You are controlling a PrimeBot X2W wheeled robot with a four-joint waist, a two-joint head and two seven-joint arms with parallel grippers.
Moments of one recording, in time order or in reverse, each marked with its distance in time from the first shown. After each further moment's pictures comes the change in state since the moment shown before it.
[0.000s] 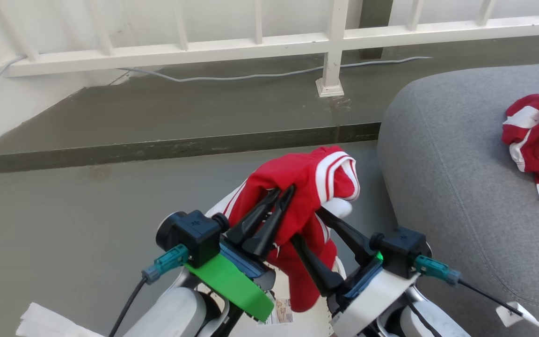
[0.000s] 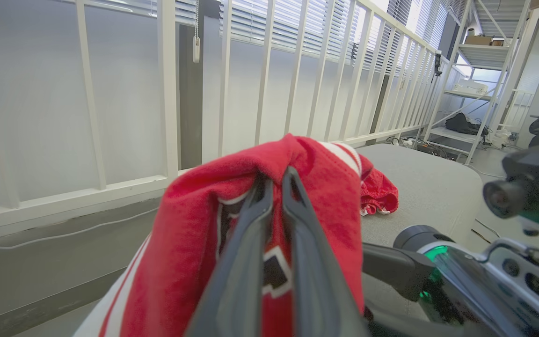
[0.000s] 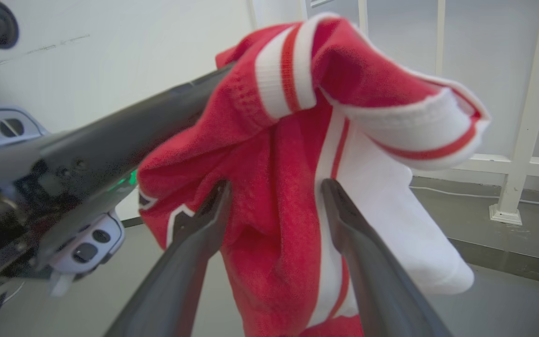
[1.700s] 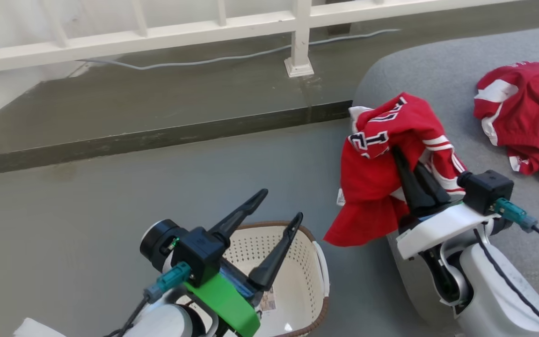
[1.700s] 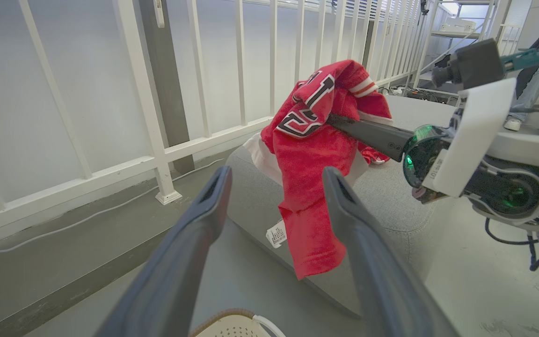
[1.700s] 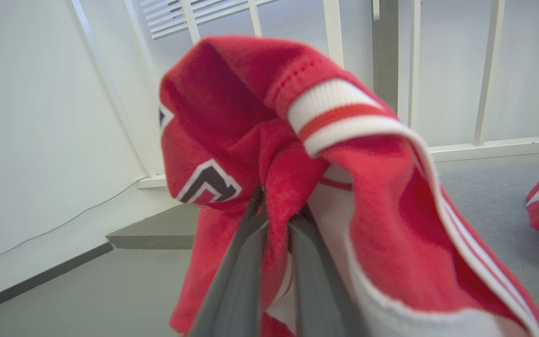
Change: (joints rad) left arm 0.026 0.105 -0.035 -0.101 0.088 0.042 0.086; right arm -0.163 -0.091 -0.205 0.223 0.087 -0.094 -0.106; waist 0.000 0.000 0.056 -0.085
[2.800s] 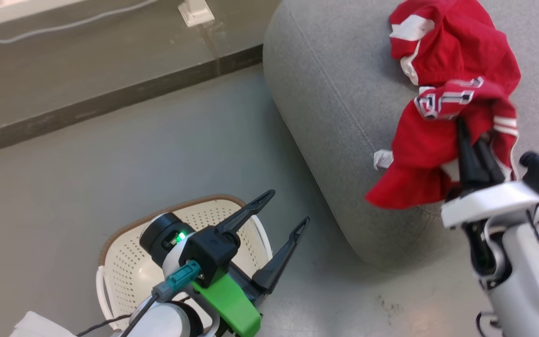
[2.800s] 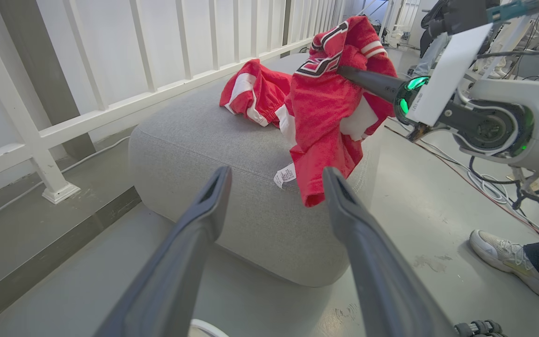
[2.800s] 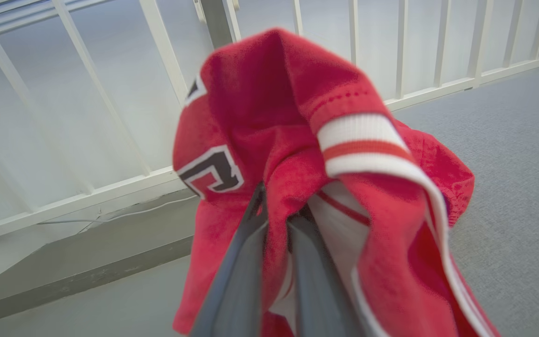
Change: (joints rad) left arm -0.026 0.045 -0.035 -0.075 0.045 0.001 0.095; right arm -0.019 -0.022 -0.172 0.011 0.037 -0.040 -0.028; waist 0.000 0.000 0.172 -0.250
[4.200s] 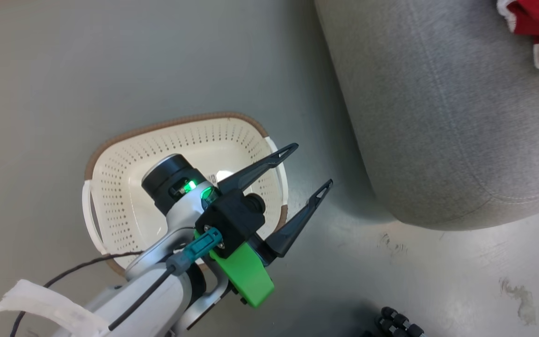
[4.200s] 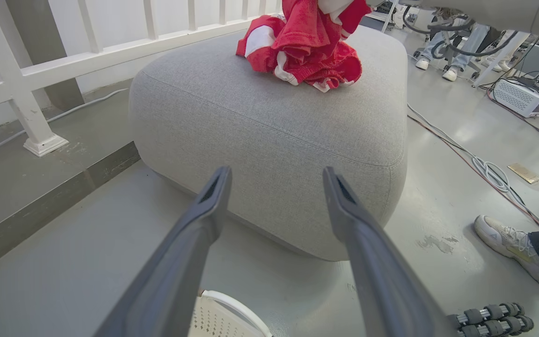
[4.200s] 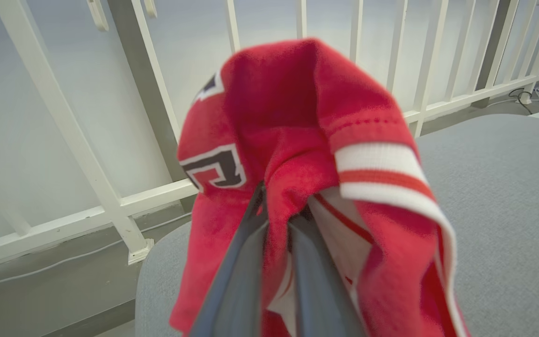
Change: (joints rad) left arm -0.201 0.009 -0.025 -0.083 0.068 -0.044 0.124; right arm -0.633 -0.236 -0.228 0.384 0.077 0.044 0.063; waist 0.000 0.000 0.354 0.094
